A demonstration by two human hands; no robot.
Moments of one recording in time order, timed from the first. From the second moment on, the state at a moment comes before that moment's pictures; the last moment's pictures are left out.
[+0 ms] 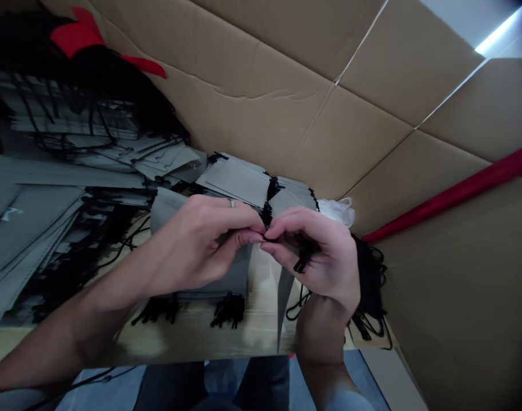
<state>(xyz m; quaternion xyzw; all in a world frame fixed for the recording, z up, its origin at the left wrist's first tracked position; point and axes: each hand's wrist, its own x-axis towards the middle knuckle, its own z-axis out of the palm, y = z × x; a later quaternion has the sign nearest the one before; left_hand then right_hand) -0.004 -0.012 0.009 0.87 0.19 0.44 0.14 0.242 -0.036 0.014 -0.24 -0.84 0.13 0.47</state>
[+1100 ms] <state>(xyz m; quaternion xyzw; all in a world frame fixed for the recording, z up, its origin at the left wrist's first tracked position) -0.002 -0.006 0.001 0.83 0.15 0.54 0.06 0.230 -0.032 0.006 -0.24 -0.75 0.14 0.60</state>
